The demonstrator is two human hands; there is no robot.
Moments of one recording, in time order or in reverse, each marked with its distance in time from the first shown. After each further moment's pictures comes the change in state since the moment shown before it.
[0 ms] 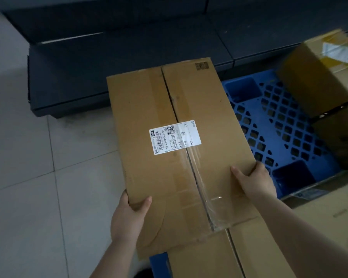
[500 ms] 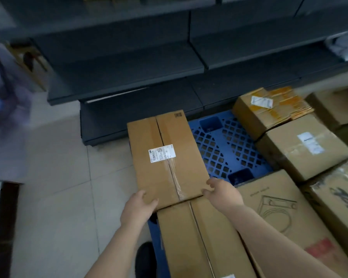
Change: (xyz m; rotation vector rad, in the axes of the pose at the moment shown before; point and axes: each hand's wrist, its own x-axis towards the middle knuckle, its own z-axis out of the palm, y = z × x) left_hand -0.283 0.126 -0.110 0.226 -0.072 0.109; right_hand -0.251 0.032 -0.236 -0.259 -0.200 -0.489
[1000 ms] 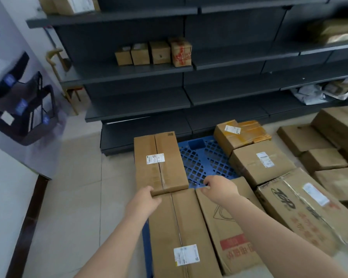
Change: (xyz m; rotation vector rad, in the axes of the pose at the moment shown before) left_hand -0.323 0.065 0.006 0.156 0.130 0.148; right_hand -0.281 0.087 -0.127 -0.230 0.128 -0.223
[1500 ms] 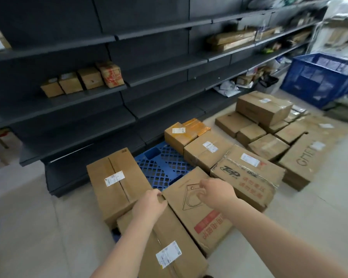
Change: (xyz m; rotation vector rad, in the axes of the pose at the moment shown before) left_hand -0.088 0.080 0.047 0.258 -0.080 0.451; right_hand -0.151 0.069 0.005 0.009 0.142 0.222
